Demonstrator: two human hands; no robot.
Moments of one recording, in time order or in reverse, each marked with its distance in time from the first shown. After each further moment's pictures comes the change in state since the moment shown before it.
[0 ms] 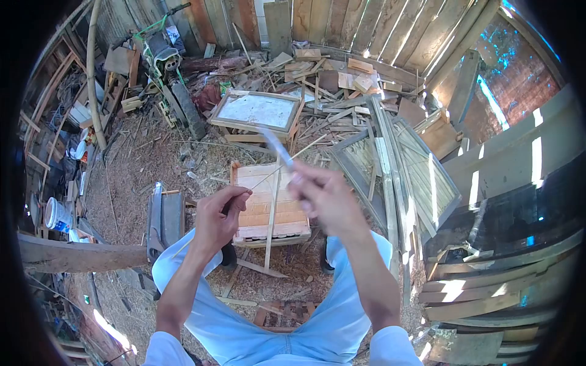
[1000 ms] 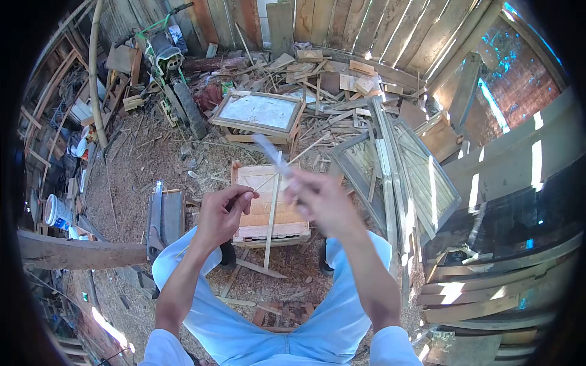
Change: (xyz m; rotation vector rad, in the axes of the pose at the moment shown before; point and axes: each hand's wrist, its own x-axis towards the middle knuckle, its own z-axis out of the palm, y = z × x) left_hand 0.006 0.002 0.002 -0.117 -0.128 -0.145; right_hand -0.001 0.005 0.005 -0.031 -0.013 0.010
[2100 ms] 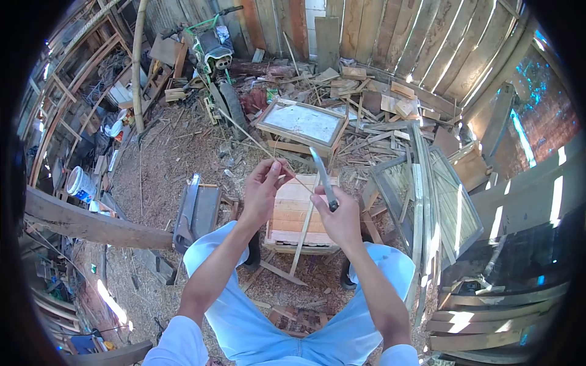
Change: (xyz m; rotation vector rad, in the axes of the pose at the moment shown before) left_hand 0.037 -0.058 0.011 -0.945 0.316 -0.086; right_hand 0.032 0.055 0.025 -0.631 0.271 -0.374
